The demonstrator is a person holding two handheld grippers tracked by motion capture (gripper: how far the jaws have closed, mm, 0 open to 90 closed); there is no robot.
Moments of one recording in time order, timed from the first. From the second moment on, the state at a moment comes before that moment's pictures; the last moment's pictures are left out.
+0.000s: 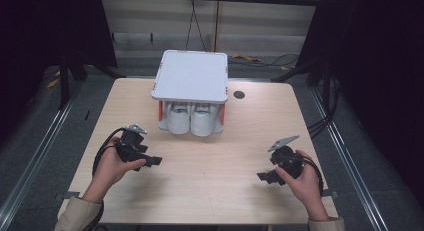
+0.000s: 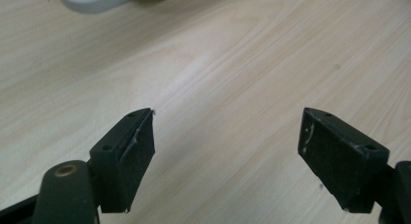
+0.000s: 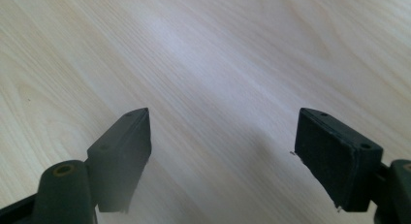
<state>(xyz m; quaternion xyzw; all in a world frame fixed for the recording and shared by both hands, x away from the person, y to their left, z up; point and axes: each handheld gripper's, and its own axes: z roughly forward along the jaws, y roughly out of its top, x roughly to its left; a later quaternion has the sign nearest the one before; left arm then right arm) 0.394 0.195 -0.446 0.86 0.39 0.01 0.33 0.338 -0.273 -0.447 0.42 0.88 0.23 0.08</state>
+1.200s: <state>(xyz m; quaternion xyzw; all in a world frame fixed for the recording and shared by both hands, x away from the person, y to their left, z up) 0.372 0.243 -0.492 0.87 0.37 0.05 0.33 0.309 -0.331 -0.484 0.44 0.85 0.25 0.13</state>
